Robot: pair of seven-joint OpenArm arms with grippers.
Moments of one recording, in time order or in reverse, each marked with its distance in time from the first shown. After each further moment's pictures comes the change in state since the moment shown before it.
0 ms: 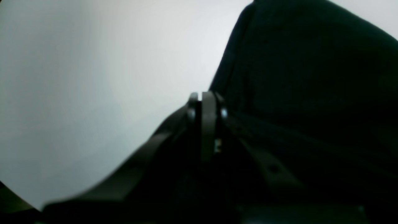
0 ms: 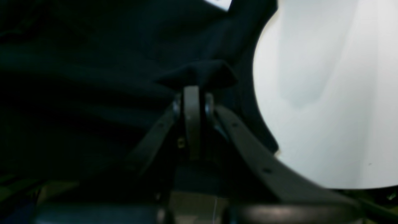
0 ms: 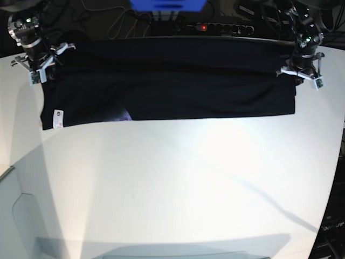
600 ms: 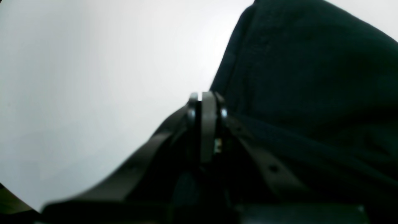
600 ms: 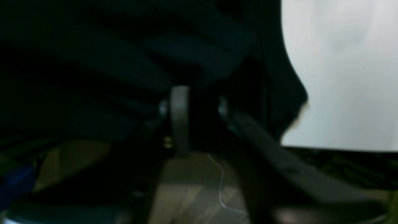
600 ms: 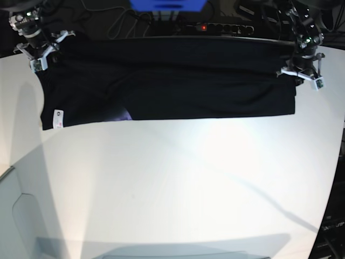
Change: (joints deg) left arm -0.1 -0.1 0.0 0.0 0.0 0.0 0.2; right arm -3.1 1.0 0.3 -5.4 -0.3 0.0 -0.1
